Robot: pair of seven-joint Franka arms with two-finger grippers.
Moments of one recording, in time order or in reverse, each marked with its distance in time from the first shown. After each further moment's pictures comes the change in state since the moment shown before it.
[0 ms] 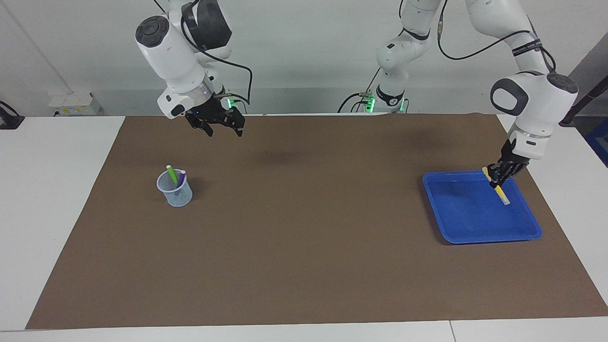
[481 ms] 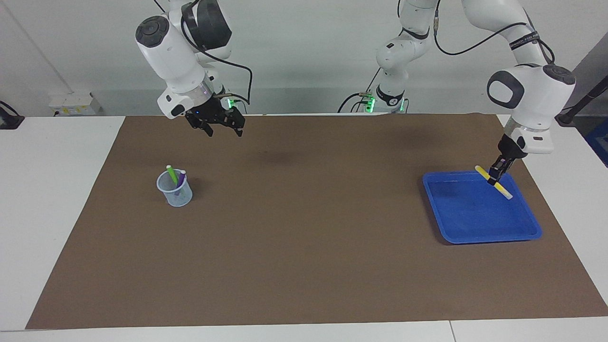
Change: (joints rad) left arm -0.031 -0.049 -0.008 0.000 0.000 -0.033 -0.418; right arm 0.000 0.000 0.000 0.000 0.000 0.000 0.000
